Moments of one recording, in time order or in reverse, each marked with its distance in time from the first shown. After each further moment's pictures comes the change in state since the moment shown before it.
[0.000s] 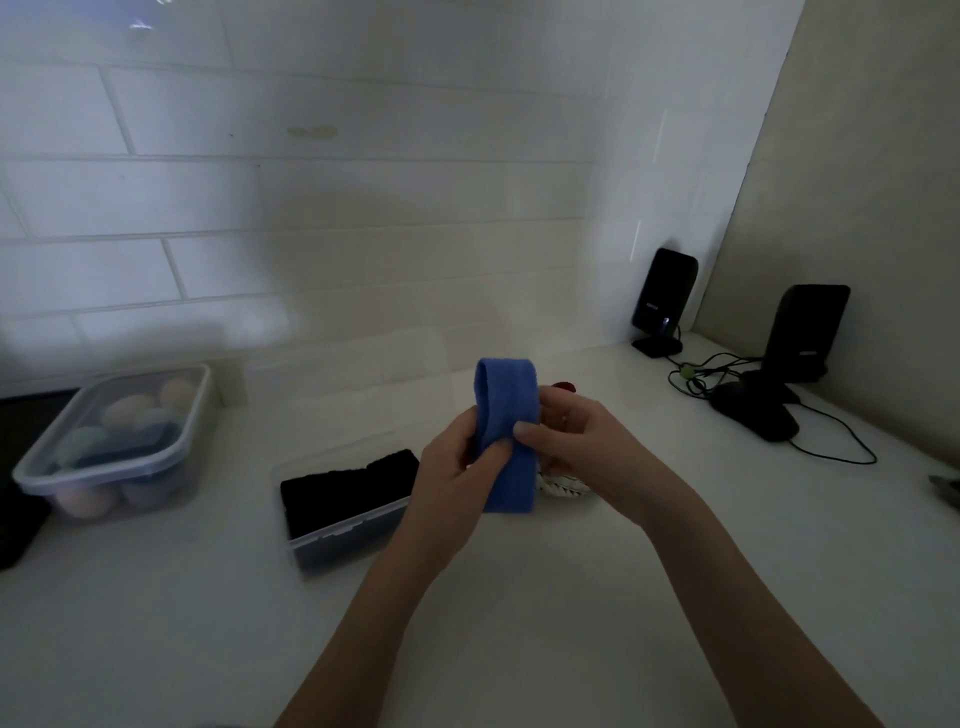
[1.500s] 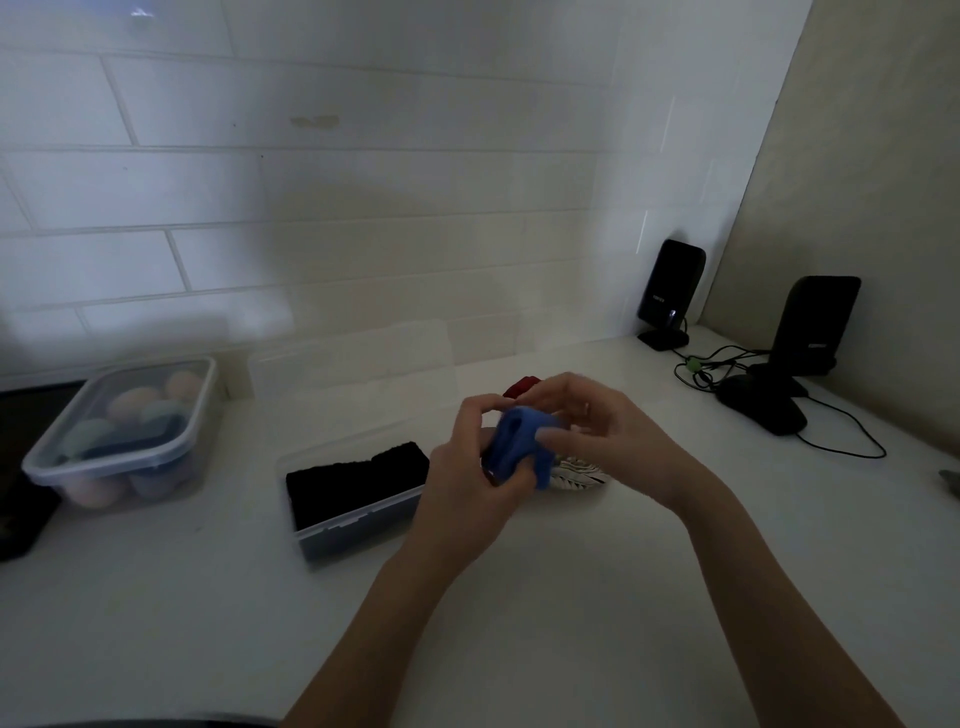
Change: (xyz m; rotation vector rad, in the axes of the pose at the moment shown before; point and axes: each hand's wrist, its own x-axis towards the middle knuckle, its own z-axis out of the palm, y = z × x) left_hand -0.010 -0.001 0.003 0.310 0.009 0.135; right_hand -0.008 -0.004 -0.019 -0.285 -0.065 -0.163
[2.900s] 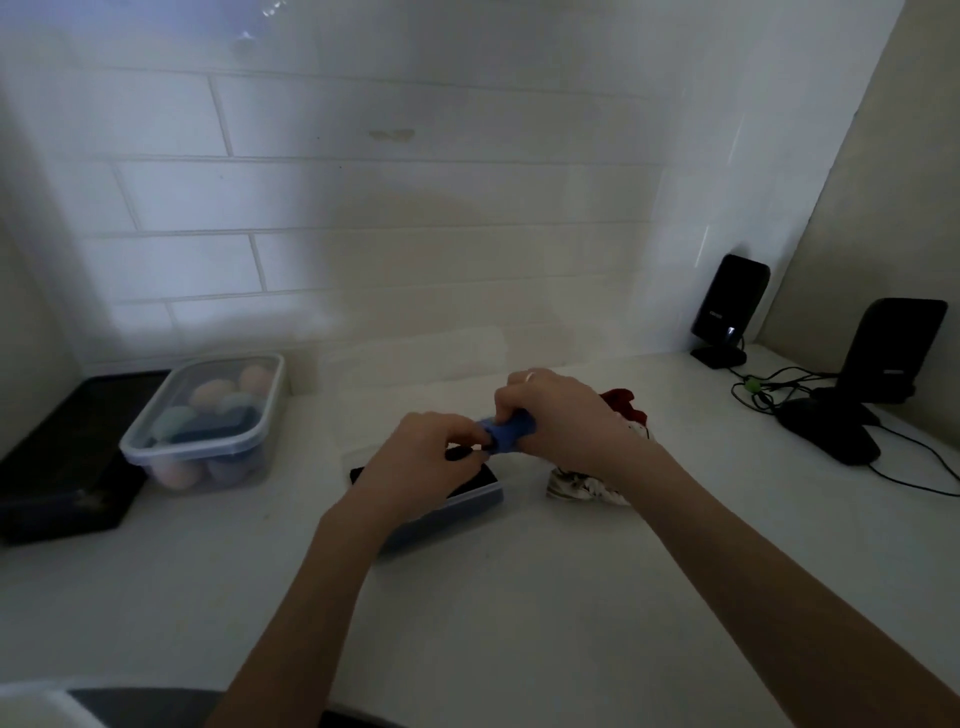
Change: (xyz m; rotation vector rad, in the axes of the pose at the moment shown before) left_hand 0.024 -0.019 -0.090 0.567 -0.197 -0.100; right_hand 0.079 -0.021 0.057 -0.891 -0.103 -0.213
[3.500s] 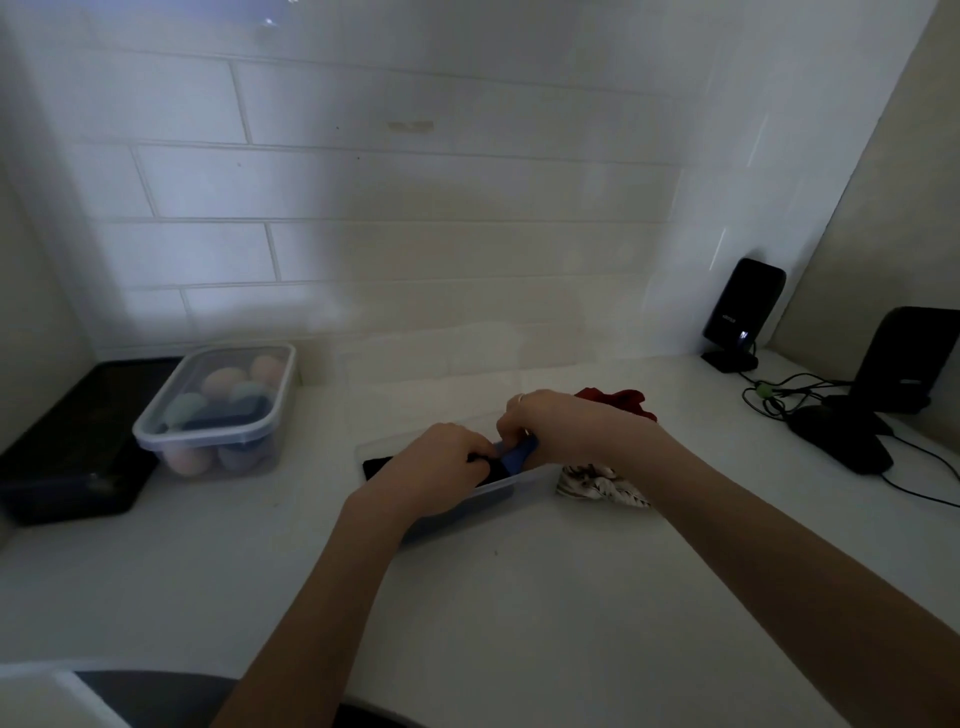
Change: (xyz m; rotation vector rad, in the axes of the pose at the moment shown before) left_hand 0.008 -0.005 0.009 0.086 -0.284 -0.107; right_hand 0.018 0.001 0.006 -0.082 -0.430 -0.017
